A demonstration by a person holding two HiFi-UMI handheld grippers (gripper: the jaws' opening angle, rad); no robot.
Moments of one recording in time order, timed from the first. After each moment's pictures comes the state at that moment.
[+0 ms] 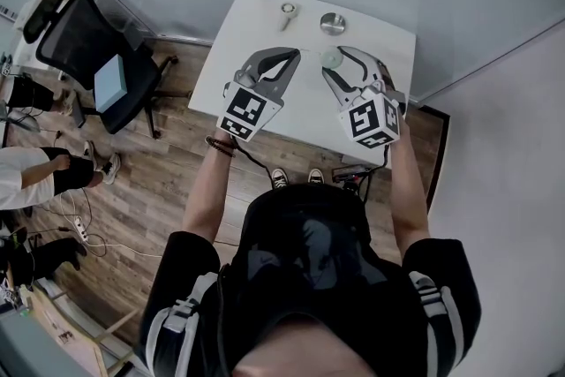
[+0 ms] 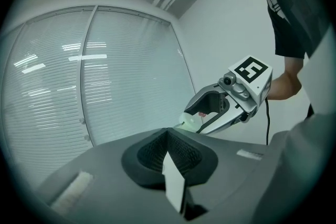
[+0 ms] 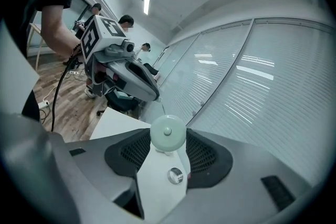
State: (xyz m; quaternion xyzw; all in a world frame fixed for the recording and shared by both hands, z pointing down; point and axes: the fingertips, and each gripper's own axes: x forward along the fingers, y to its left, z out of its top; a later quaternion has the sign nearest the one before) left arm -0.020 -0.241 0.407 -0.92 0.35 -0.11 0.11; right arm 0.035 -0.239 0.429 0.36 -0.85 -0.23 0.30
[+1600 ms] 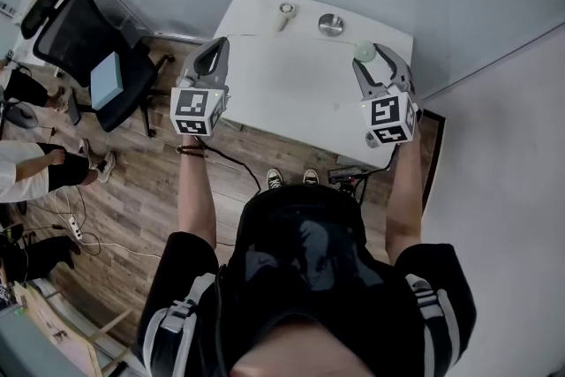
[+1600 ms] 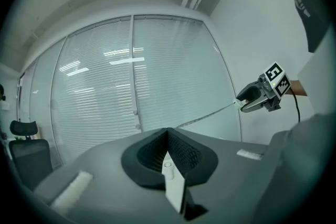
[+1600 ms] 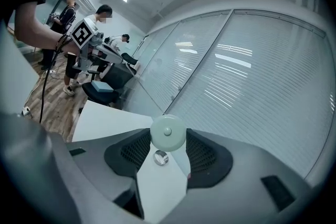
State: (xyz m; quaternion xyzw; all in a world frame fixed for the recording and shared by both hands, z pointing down) left arm -0.168 -0.270 0.400 -0.84 0.53 -0.09 0.07; right arm 0.111 -0.263 0.424 0.47 -0.81 -0.18 0.31
